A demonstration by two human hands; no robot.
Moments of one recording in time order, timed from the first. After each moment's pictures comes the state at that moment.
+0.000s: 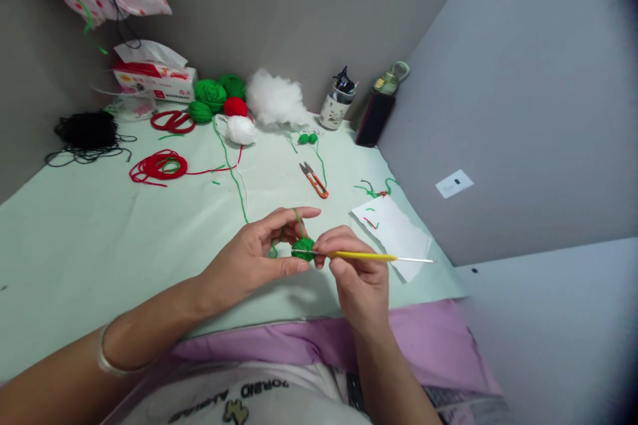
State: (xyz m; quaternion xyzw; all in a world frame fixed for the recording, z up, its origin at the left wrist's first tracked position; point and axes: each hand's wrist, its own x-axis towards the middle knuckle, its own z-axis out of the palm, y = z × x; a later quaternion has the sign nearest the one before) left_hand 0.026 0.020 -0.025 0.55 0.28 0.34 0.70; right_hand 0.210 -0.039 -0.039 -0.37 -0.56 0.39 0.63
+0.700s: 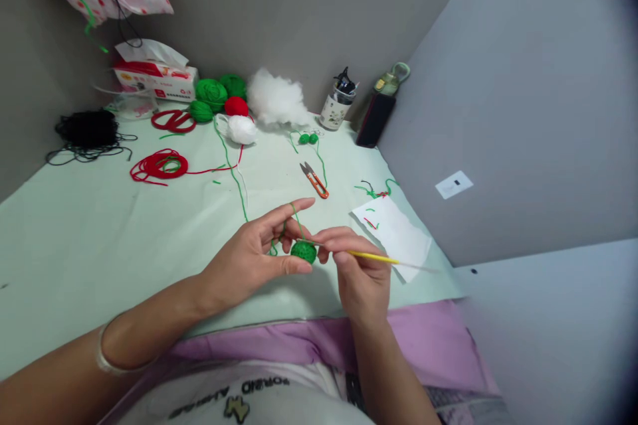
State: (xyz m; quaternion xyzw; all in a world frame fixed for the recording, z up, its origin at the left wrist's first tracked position) left_hand 0.029 0.018 -0.018 0.54 0.31 0.34 0.71; right_hand 0.210 -0.035 -0.040 -0.36 -0.55 0.38 0.64
